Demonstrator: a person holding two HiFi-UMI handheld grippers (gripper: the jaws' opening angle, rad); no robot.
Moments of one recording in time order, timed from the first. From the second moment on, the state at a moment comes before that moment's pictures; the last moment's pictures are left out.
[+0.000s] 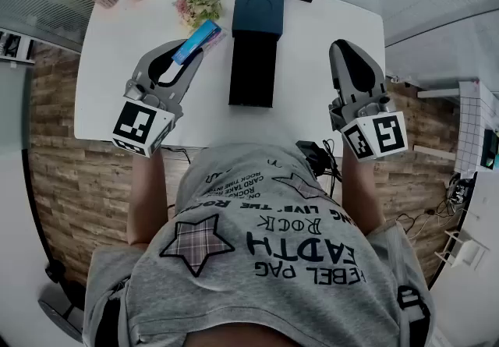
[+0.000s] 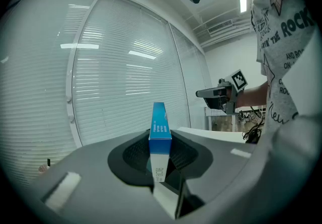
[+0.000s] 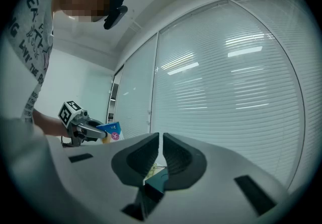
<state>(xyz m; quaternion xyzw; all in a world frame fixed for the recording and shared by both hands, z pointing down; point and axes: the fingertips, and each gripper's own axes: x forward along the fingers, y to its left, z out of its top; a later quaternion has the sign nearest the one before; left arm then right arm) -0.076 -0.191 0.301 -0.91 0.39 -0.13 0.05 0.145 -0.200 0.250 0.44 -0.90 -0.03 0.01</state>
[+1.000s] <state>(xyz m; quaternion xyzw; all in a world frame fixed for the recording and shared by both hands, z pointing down) -0.074 -0.194 0.308 -0.91 0.39 -0.13 0.04 0.144 -0.200 0.251 0.45 -0.89 -0.04 0.01</state>
